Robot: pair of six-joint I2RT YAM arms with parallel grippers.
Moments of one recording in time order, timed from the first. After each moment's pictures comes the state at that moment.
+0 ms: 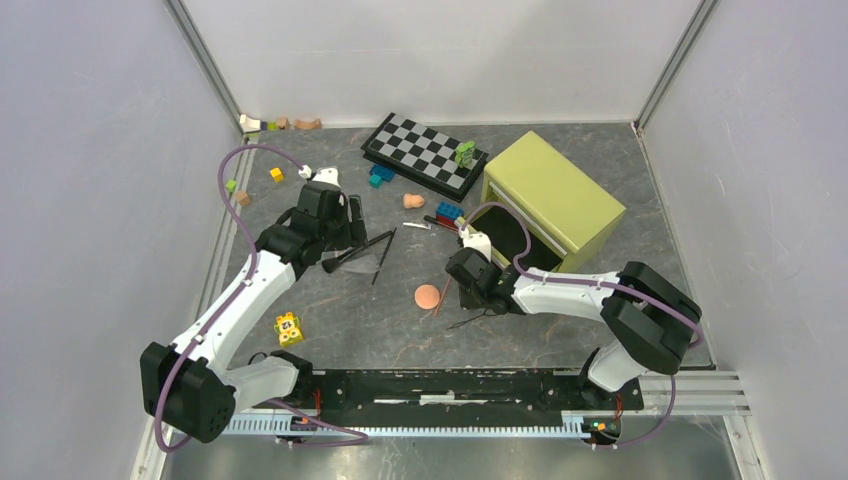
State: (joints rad) left arm -0.40 1.14 0.96 -0.59 -0.20 -0.40; right arm 0.95 1.56 0.77 -0.23 0.33 0.72
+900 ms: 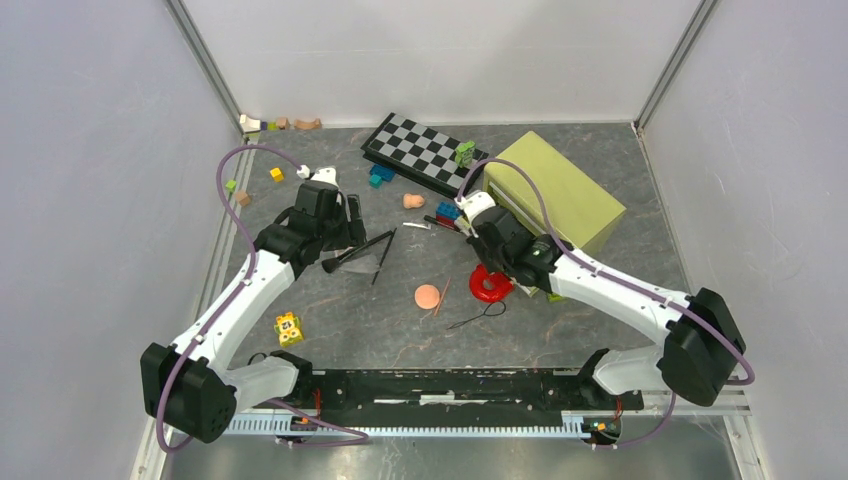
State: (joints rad) left arm -0.38 1.14 0.96 -0.59 -0.18 -0.40; right arm 0.83 1.34 0.95 -0.42 0.33 0.11
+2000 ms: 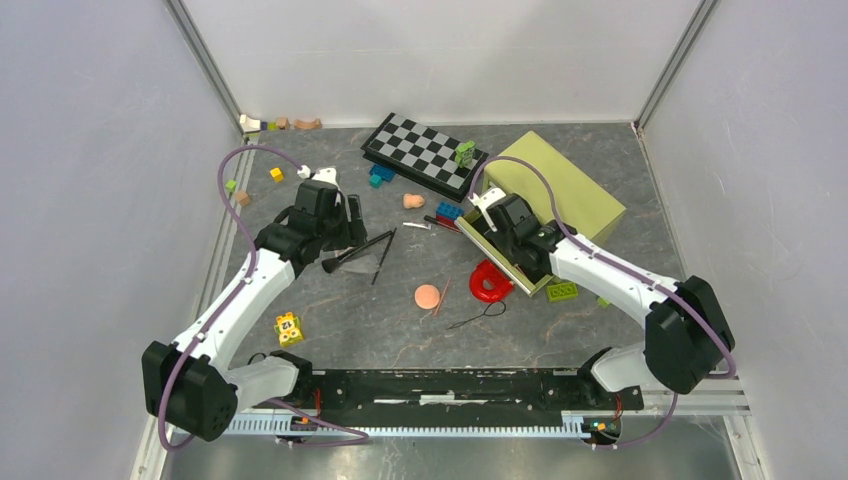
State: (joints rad) left arm -0.37 1.15 0.96 -0.59 -0.15 -0.40; right arm 0.64 1.41 0.95 -0.51 0.36 -0.11
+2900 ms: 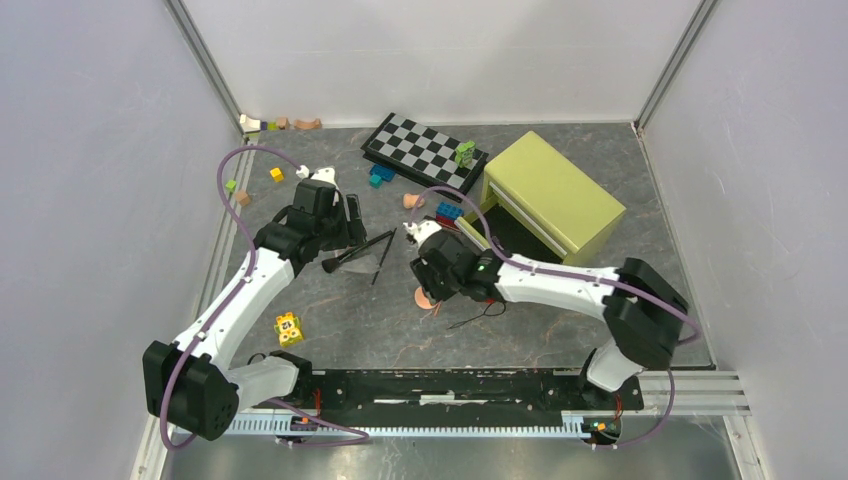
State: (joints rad) left arm -0.35 1.15 0.96 -0.59 -0.12 -0.40; right arm 1.01 1.57 1.03 -0.32 0.15 0.33
